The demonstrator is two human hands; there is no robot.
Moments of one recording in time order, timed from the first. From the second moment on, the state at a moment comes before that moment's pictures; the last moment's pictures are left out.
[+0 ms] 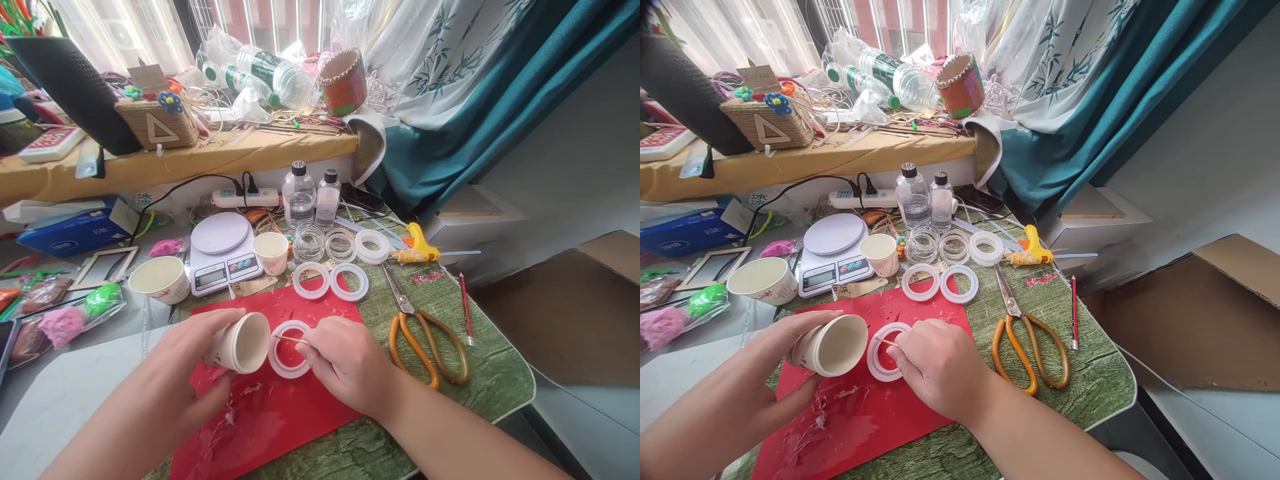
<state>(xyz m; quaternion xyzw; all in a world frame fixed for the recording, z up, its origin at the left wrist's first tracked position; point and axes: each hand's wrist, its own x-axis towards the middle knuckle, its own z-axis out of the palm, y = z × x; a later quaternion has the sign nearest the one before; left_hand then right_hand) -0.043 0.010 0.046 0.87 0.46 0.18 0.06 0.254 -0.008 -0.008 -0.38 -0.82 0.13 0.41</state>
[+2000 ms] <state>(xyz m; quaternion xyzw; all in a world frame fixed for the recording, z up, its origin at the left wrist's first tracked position) -0.043 0.006 0.044 0.87 0.46 0.17 0.11 0.257 -0.006 -0.003 -0.40 -0.72 0.25 0.50</state>
